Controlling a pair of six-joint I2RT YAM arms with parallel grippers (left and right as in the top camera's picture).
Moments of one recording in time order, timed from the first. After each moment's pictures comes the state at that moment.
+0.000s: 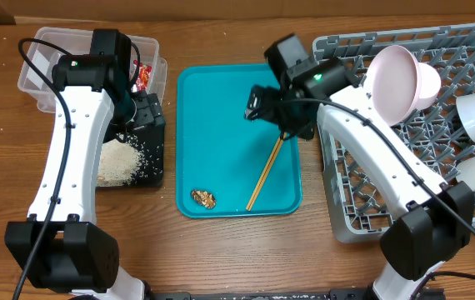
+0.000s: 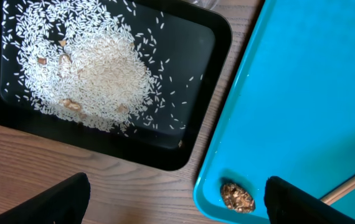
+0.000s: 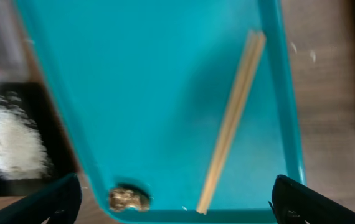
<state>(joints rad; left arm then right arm) -0.03 1.75 1.70 -1.37 -0.06 -0.37 0.50 1.87 1.72 -1.14 -0.12 0.80</state>
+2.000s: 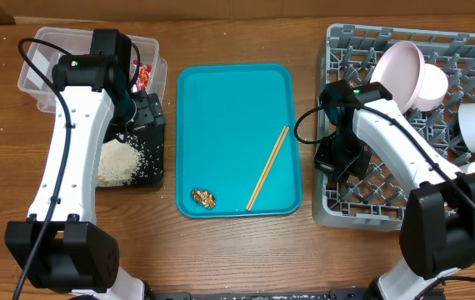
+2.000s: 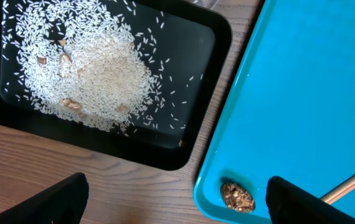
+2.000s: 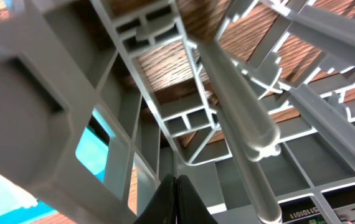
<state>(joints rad) -0.03 1.75 1.70 -1.37 -0.06 -0.37 0.27 1.82 1.37 -1.35 -0.08 0.70</state>
